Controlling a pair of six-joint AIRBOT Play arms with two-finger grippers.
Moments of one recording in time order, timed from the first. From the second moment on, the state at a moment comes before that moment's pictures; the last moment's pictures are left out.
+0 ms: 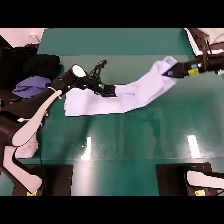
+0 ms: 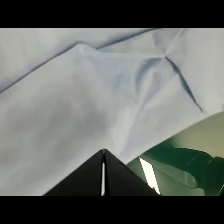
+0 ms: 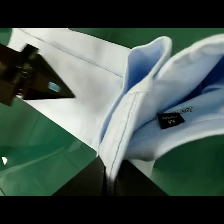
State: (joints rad) left arm -0.42 -1.81 1.53 0.72 -1.00 -1.28; right arm -0.12 -1.39 1.49 -0.75 1.41 1.07
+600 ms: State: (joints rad) left arm -0.38 -1.90 1.60 0.72 -1.05 -1.28; right arm 0.25 -1.57 1.91 -0.76 1.43 1.17
